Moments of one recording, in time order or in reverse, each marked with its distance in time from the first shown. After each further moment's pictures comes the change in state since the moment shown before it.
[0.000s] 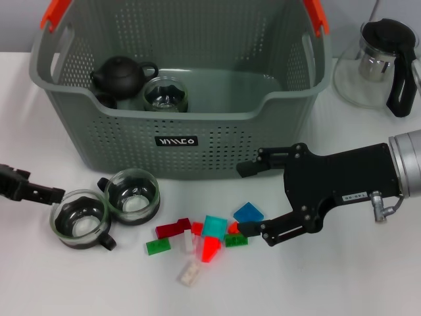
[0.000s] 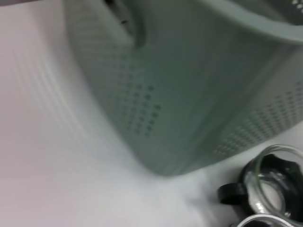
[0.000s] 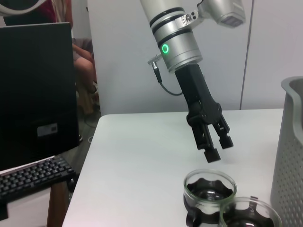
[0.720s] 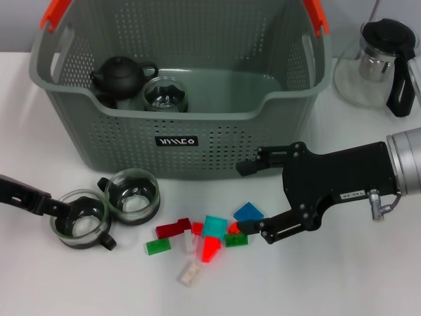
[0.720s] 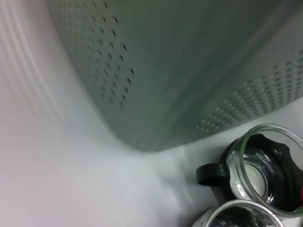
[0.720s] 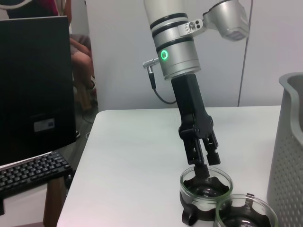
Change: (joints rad) left arm -0.005 -0.024 0.108 -0.025 0.044 -0.007 -0.130; right arm 0.010 0.003 0.006 0.007 -0.014 0.007 -0.008
